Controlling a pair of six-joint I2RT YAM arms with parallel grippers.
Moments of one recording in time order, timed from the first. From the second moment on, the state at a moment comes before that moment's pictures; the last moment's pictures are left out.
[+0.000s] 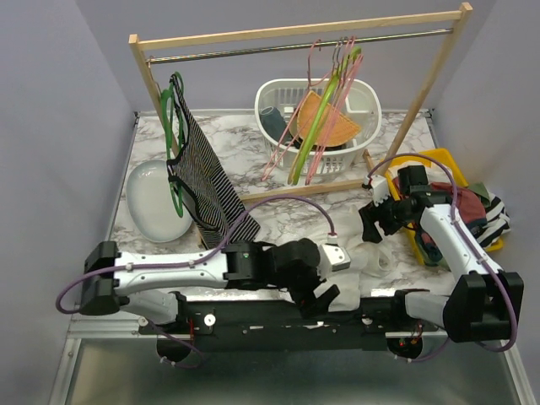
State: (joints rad) left arm -1.42 1.29 1.07 -0.47 0.12 -0.33; right arm 0.04 1.21 0.86 -0.84 -0.40 -0.53
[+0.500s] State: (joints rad) left arm -1.45 1.84 1.41 -0.46 -0.34 -0.10; right arm 0.04 1.26 0.84 -0.82 -0.39 -0.54
